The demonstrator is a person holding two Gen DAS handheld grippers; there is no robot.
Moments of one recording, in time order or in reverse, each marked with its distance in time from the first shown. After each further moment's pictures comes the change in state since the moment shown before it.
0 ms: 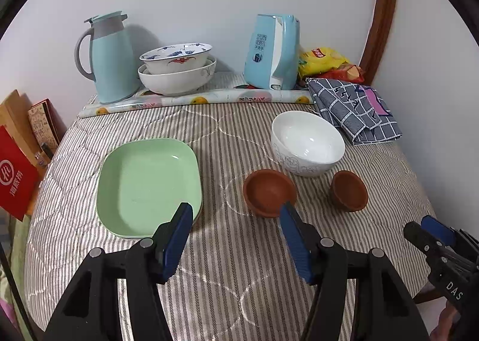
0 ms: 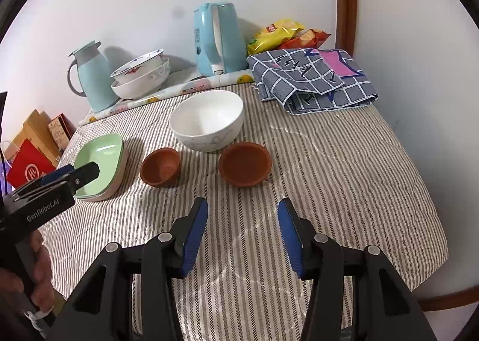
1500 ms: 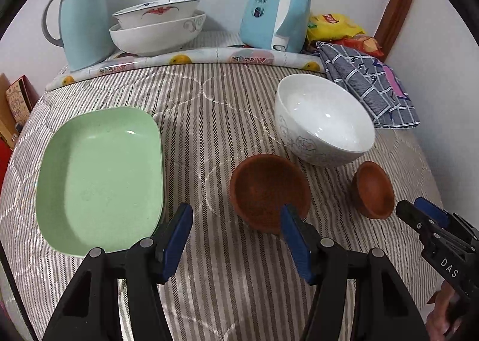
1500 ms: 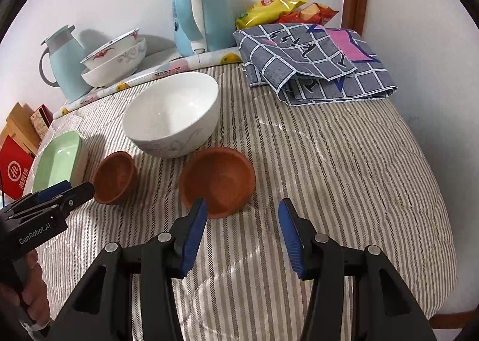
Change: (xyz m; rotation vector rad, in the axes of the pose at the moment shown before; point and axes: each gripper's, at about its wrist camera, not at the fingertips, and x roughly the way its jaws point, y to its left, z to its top) left arm 0.092 -0.009 0.008 -0.031 0.152 -0.034; right arm 0.091 -0.019 0.029 -0.021 0.095 -0.029
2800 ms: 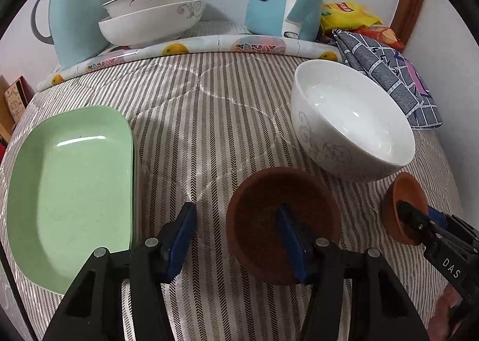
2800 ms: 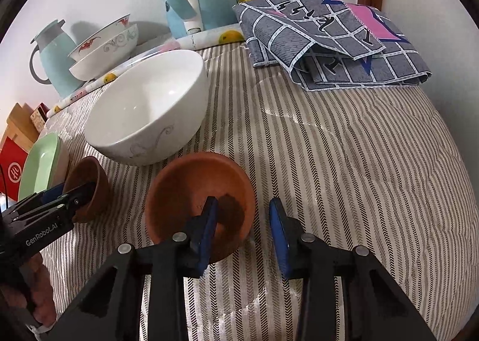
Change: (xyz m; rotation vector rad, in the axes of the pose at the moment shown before) left arm 0.046 -0.008 0.009 0.002 -0.002 0.049; right arm 0.063 -0.009 0.009 0.012 0.045 0.066
